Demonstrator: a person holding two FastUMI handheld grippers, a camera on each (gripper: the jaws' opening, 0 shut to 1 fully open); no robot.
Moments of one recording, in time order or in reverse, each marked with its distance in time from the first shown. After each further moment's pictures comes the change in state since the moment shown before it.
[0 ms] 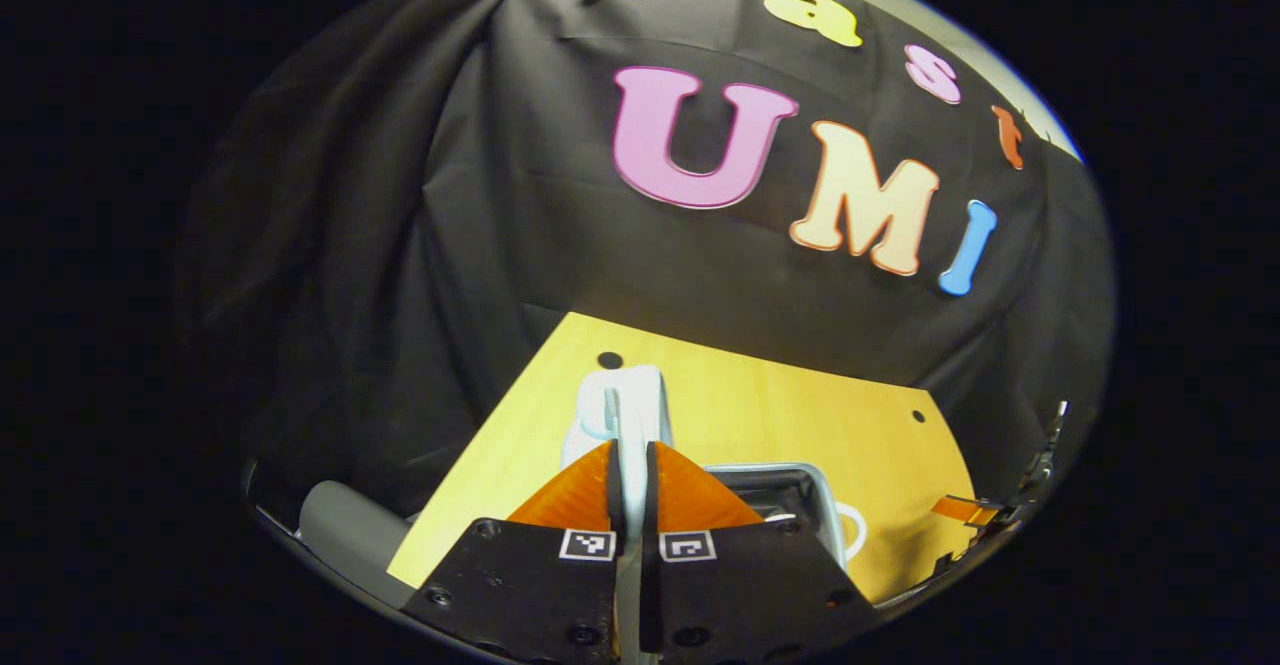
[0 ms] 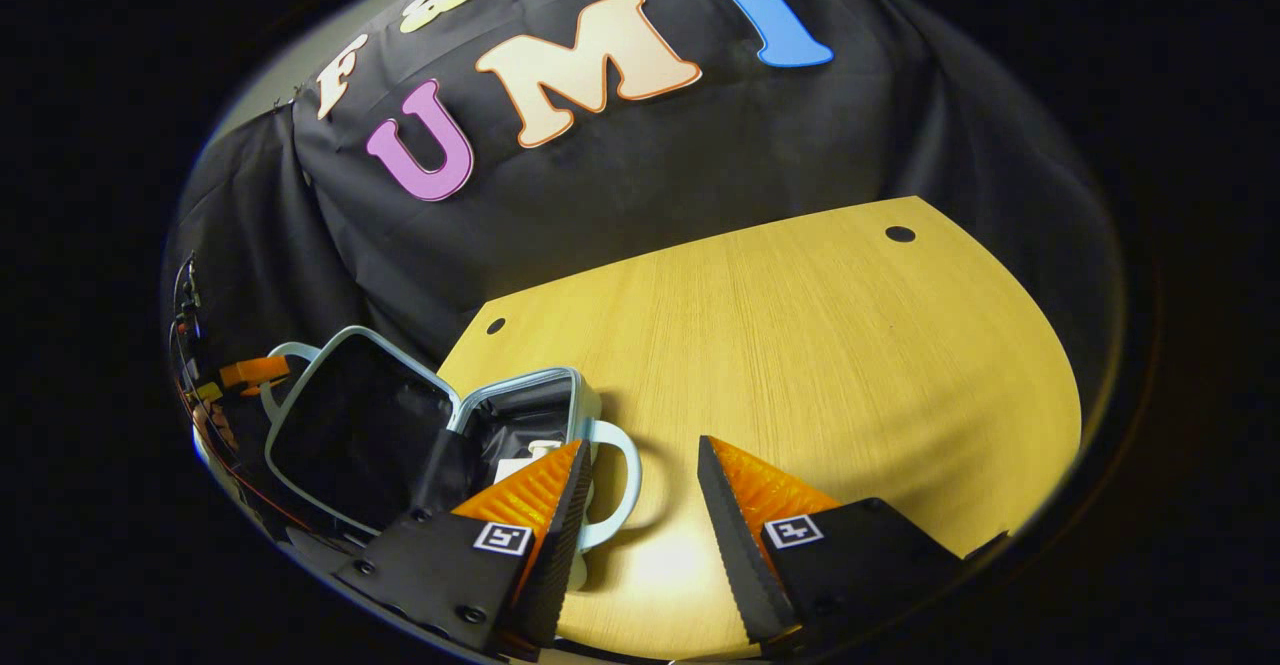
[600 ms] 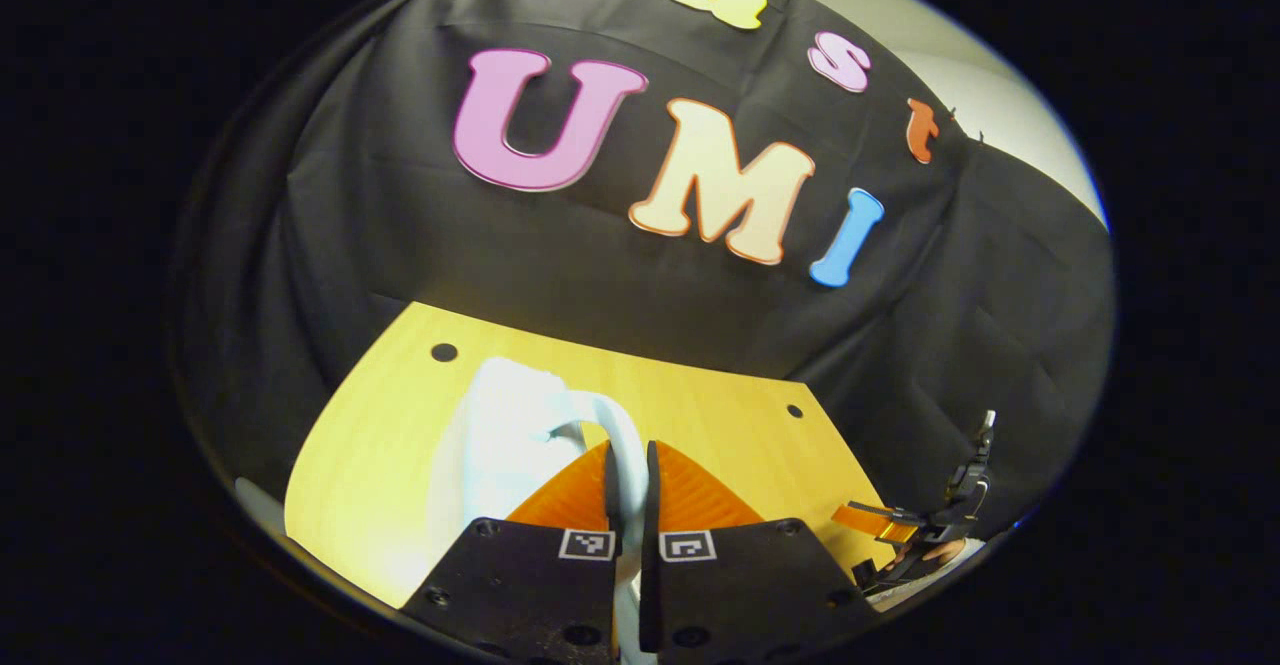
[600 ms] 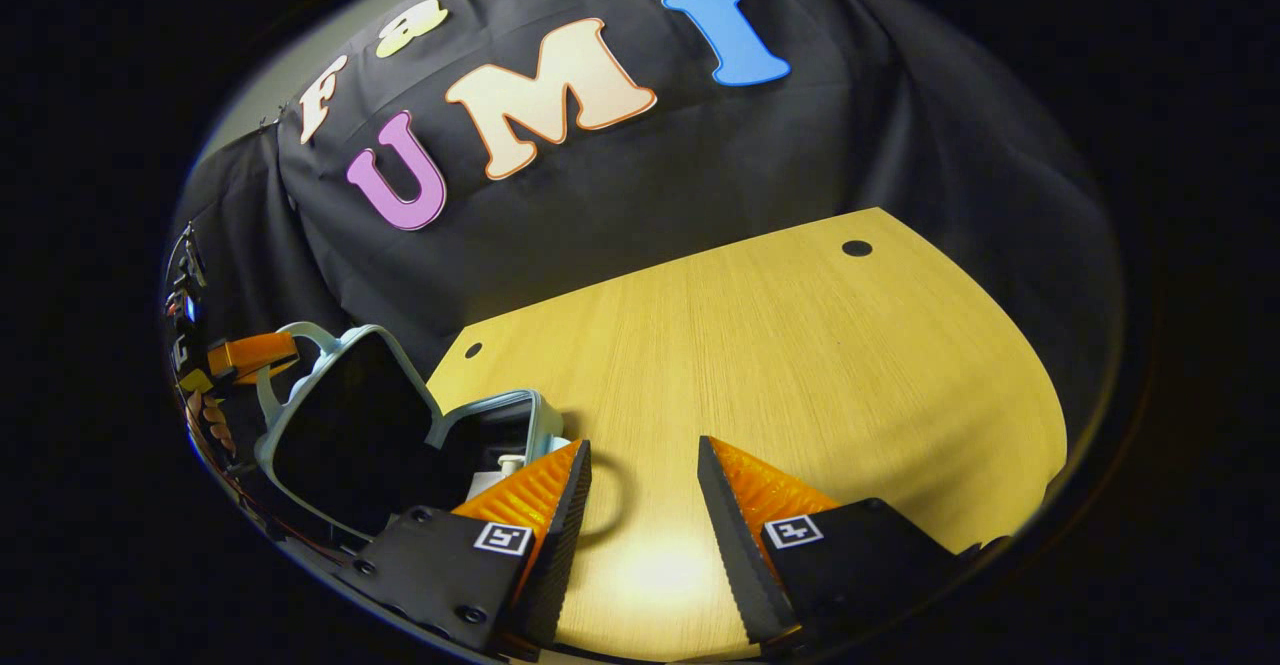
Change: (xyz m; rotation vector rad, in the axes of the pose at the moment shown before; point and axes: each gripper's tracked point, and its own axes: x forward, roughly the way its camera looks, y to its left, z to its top) left arm 0.023 -0.164 -0.019 -0.023 0.048 -0.331; right arm -0.026 -0.046 0.019 0.035 -0.052 -0.056
